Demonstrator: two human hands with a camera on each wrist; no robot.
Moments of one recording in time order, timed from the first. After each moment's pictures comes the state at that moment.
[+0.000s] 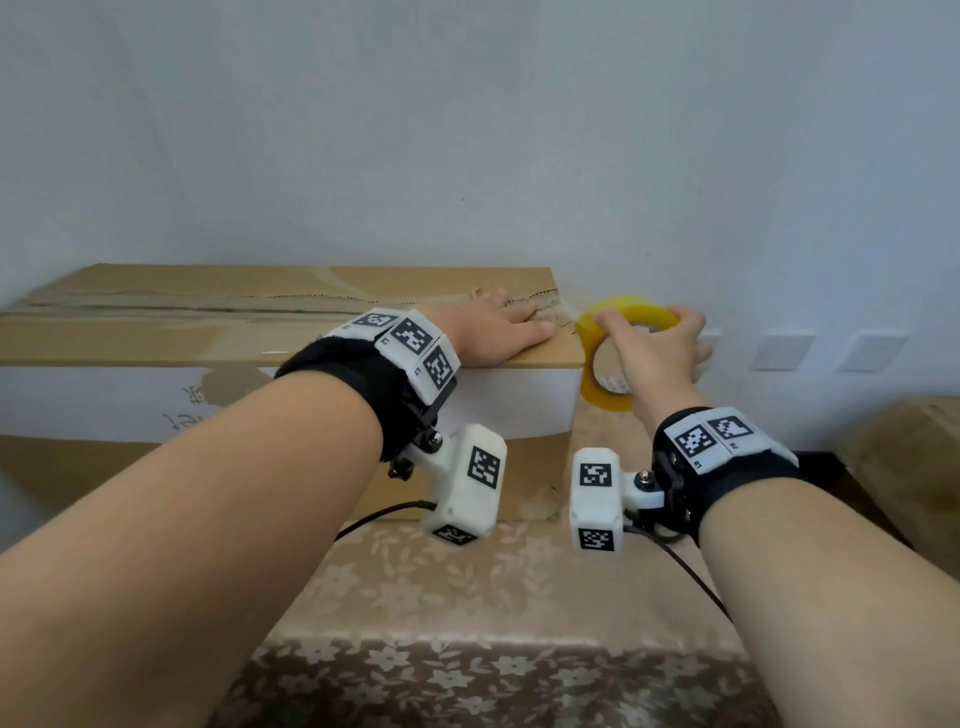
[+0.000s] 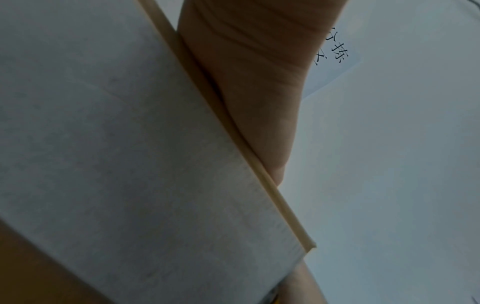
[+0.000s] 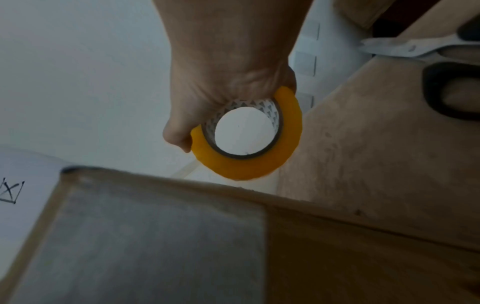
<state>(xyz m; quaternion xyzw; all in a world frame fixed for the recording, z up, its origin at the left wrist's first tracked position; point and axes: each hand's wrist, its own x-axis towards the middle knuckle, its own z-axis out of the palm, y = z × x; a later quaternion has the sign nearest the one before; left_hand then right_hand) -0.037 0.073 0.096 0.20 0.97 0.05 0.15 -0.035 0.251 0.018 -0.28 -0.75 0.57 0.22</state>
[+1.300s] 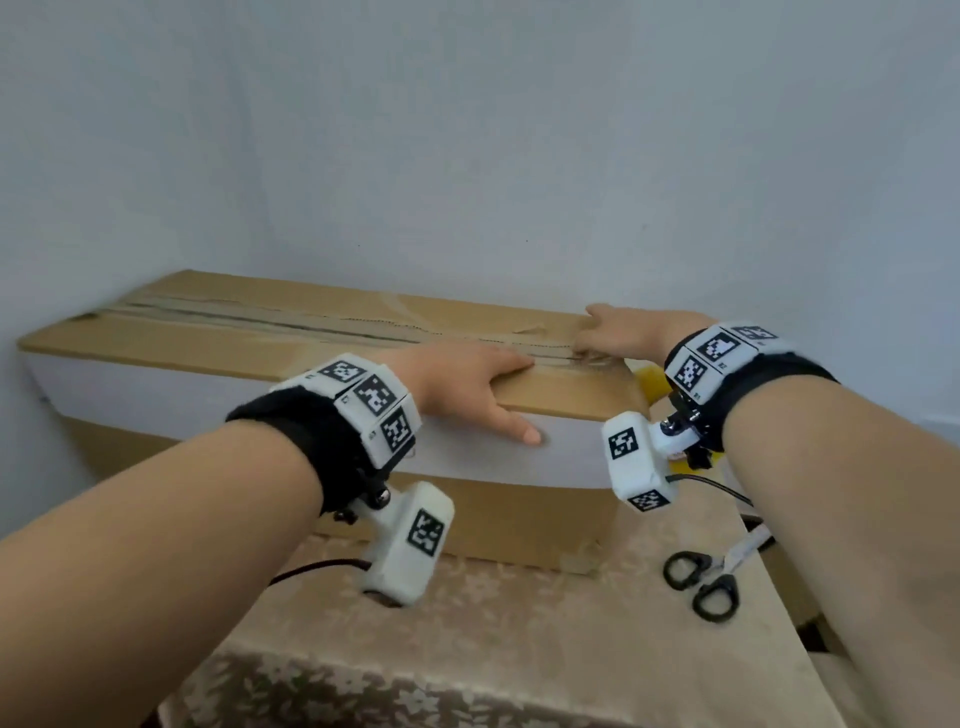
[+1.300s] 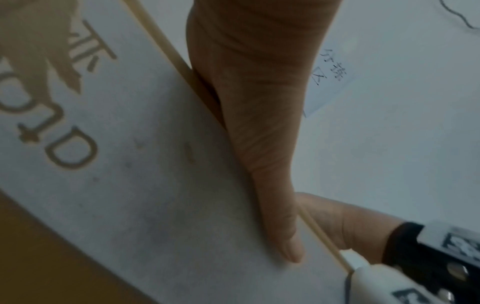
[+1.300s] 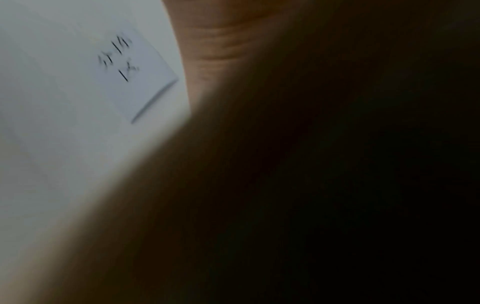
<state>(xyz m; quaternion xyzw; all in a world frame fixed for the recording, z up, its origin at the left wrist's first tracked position) -0.034 -0.005 0.099 0.26 0.96 0.04 0.09 -0.099 0.194 0.108 0.01 -0.98 0.15 -0.12</state>
